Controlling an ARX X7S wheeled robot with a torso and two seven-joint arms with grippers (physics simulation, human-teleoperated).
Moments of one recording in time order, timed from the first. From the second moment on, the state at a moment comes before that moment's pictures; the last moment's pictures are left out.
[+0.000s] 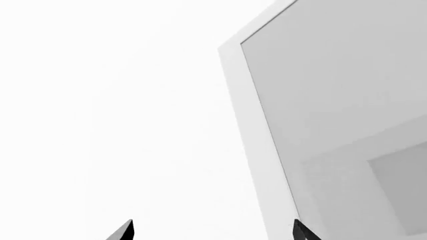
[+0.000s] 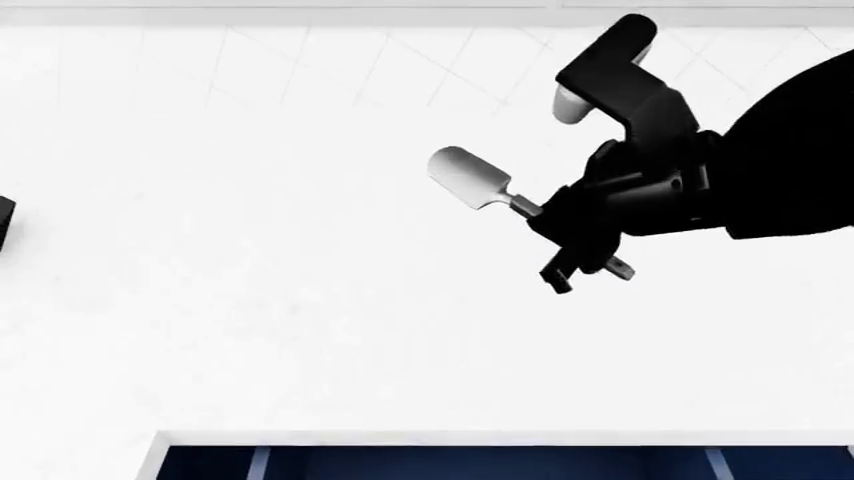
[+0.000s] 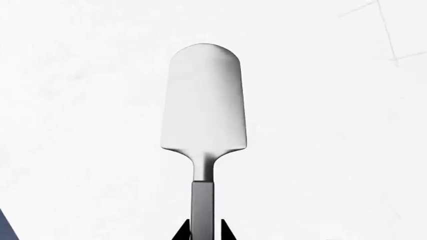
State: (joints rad) left arm 0.79 -0.45 -1.56 1.05 -0.92 -0.05 -0.31; right arm 1.64 0.62 -0.80 -0.04 1.21 1.56 -0.13
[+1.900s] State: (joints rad) left arm 0.79 -0.47 -1.62 1.05 -0.98 -0.08 -0.32; right arm 1.56 0.89 -0.99 -0.86 1.98 1.13 0.39
